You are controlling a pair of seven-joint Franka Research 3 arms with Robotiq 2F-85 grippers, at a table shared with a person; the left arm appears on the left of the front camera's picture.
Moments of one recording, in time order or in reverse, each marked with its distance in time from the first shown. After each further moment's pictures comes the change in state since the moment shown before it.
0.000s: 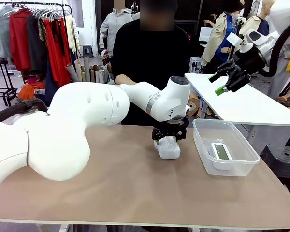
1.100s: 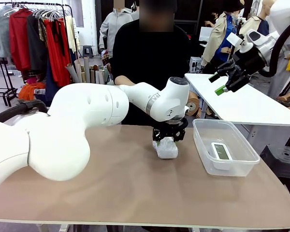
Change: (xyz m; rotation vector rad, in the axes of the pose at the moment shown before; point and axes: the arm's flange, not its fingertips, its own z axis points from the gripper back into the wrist) left arm 0.004 0.006 -0.001 0.010 0.018 0.002; right arm 0.000 0.000 0.000 0.000 0.000 0.000
